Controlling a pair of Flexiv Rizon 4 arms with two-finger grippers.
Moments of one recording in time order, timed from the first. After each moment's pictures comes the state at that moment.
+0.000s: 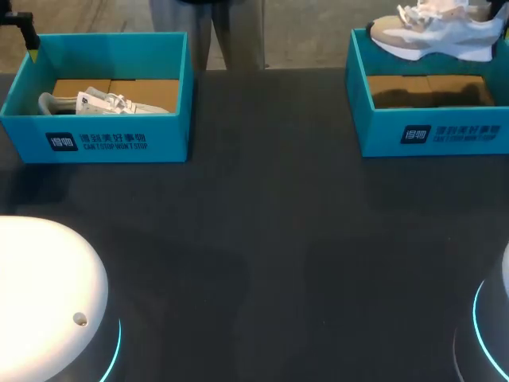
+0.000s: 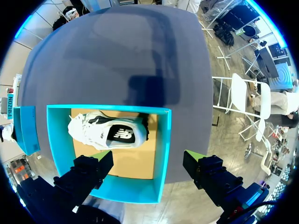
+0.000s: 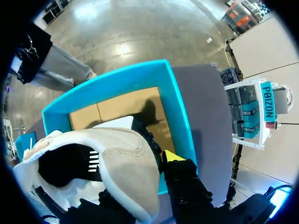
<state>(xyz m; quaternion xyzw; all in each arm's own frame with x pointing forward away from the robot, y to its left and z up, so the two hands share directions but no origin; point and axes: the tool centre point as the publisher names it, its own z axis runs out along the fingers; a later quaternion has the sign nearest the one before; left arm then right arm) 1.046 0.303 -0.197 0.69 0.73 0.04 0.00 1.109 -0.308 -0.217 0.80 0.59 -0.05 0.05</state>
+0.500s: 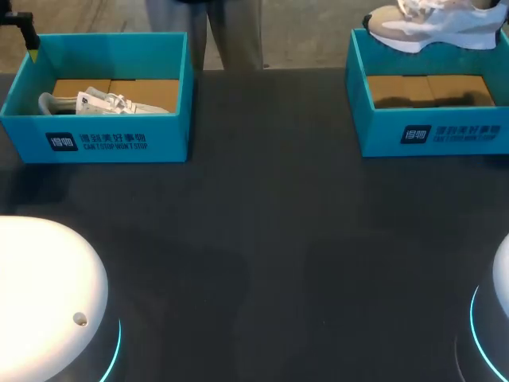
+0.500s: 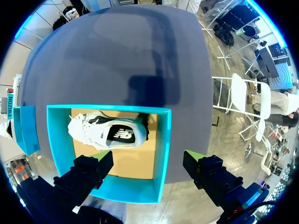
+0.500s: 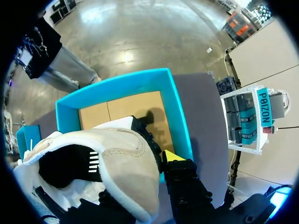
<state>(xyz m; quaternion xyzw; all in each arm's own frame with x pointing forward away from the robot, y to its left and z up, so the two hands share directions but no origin) 1.046 0.303 -0.197 0.69 0.73 0.04 0.00 1.089 -0.291 -0.178 0.79 0.61 -0.03 0.08</state>
